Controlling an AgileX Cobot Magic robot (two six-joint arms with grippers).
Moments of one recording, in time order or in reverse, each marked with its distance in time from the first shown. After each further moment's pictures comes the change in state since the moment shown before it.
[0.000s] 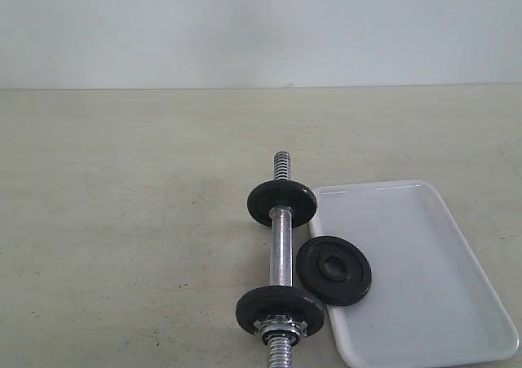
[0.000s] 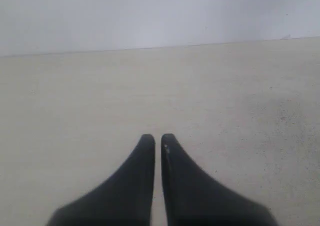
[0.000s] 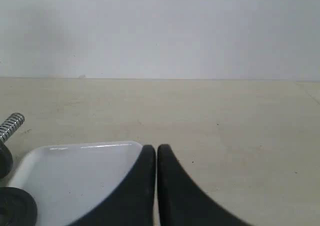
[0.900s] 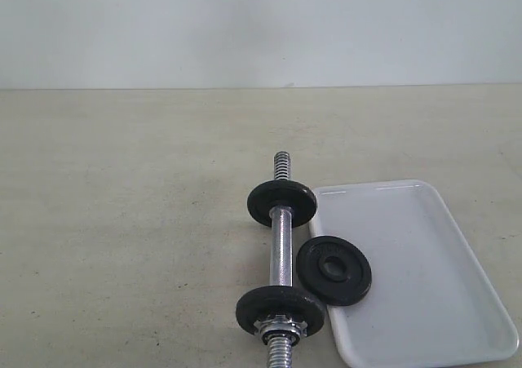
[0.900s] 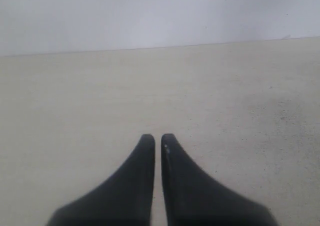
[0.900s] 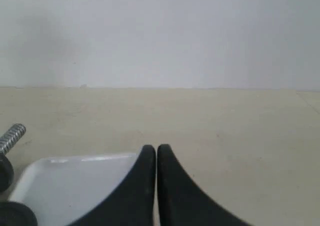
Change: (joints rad) left arm 0.000 0.000 0.000 0.000 0.000 0.000; right arm 0.000 0.000 0.000 0.000 -0.048 0.000
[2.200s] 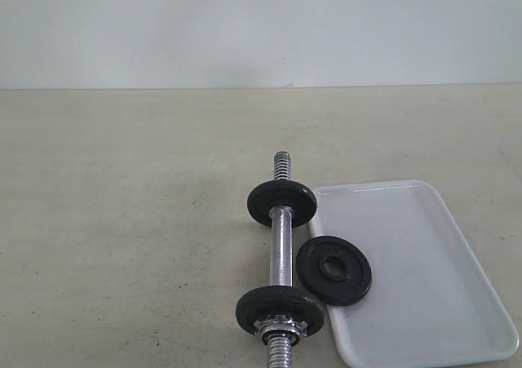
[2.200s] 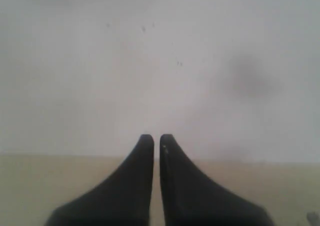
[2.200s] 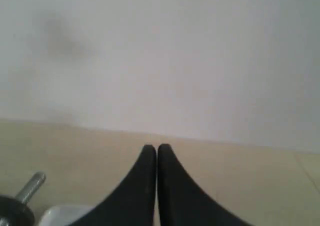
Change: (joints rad) left arm 0.000 0.118 -0.488 0.015 0.104 -0.102; right arm 0.000 0.223 -0.477 0.204 0.241 -0.272
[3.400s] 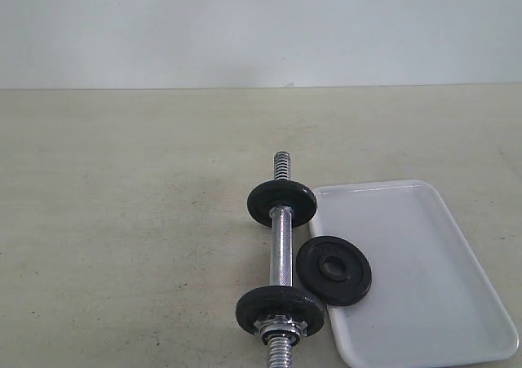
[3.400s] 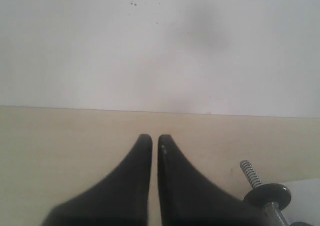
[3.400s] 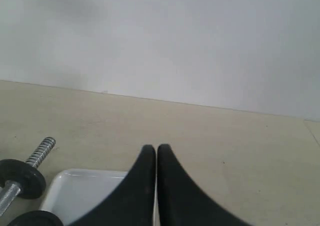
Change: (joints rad) left arm 0.000 0.089 -0.046 -0.321 0.146 0.221; right arm 0.000 0.040 -0.020 0.019 0.113 -0.015
